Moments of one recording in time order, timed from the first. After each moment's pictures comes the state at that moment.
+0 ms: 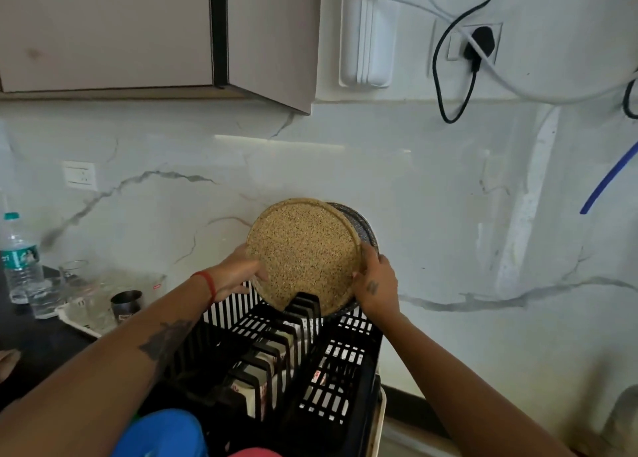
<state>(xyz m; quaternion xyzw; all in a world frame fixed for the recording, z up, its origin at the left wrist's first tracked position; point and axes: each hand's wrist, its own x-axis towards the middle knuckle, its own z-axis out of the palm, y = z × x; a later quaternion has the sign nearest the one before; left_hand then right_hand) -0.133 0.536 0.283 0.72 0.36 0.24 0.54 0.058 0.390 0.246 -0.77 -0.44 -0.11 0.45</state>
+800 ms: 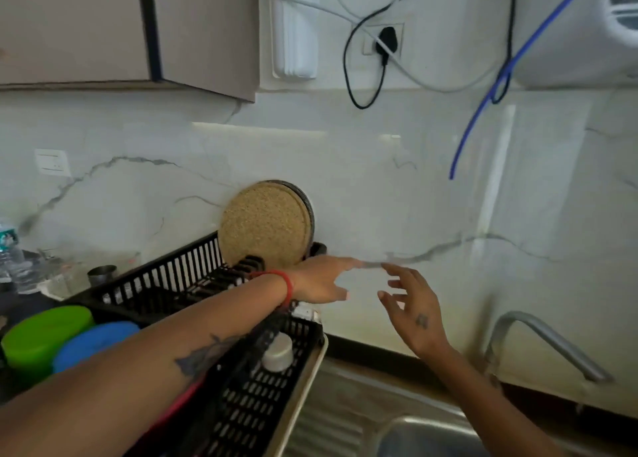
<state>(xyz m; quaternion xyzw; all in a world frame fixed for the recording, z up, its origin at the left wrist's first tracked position) -0.044 0.298 0.291 0.98 0.13 0.05 0.17 0.089 0.162 0.208 -0.71 -0.47 -0.15 0.50</state>
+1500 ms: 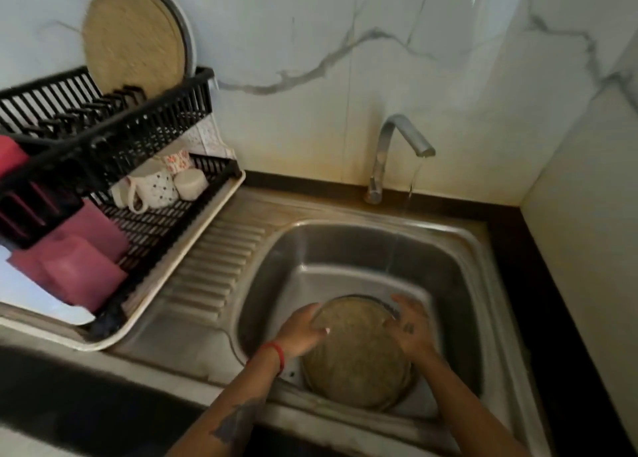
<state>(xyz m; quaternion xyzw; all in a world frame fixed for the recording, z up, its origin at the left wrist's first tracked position) -0.043 0.020 -0.026 0.84 0.33 -0.05 0.43 0.103 -0.144 -0.038 -0.89 -0.28 0.18 0.32</state>
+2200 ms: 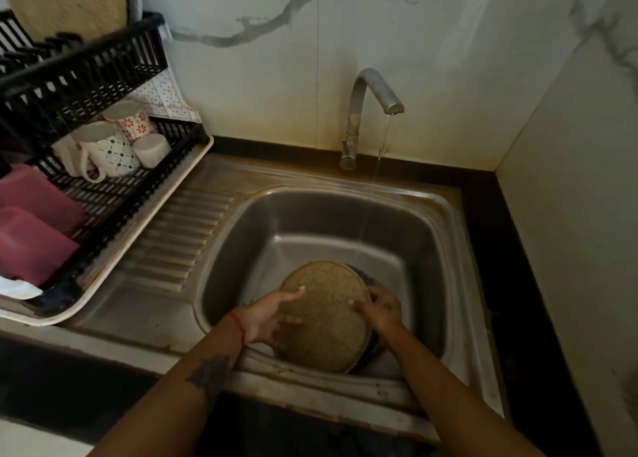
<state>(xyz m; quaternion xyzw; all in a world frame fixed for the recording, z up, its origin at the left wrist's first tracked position) -0.049 0.020 -0.043 0.50 0.43 -0.19 0.72 0.094 -0.151 -0.061 -0.83 -0.07 0.30 0.46</state>
